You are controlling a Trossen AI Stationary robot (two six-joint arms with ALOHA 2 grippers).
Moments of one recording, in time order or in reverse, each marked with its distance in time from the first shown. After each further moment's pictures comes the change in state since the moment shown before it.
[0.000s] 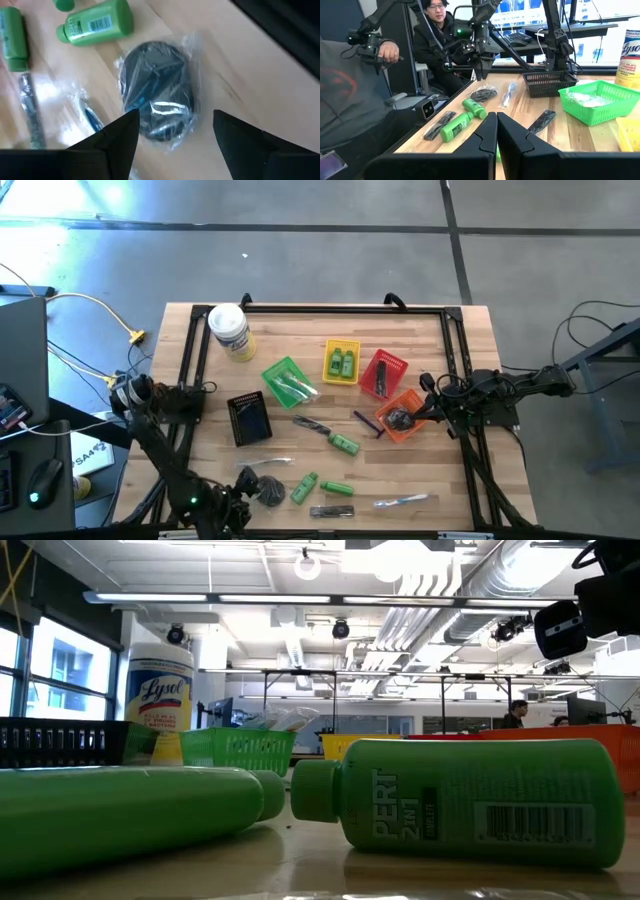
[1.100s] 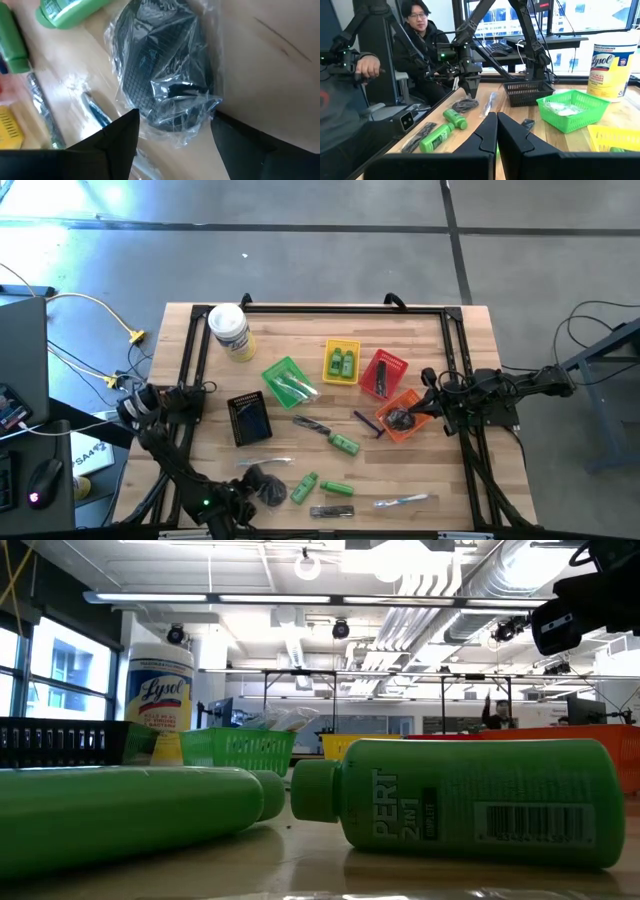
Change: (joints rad) left arm 0.042 0.100 -0.035 -0.012 -0.046 0.151; right arm 0.000 0.000 0.000 0.041 0.103 -0.021
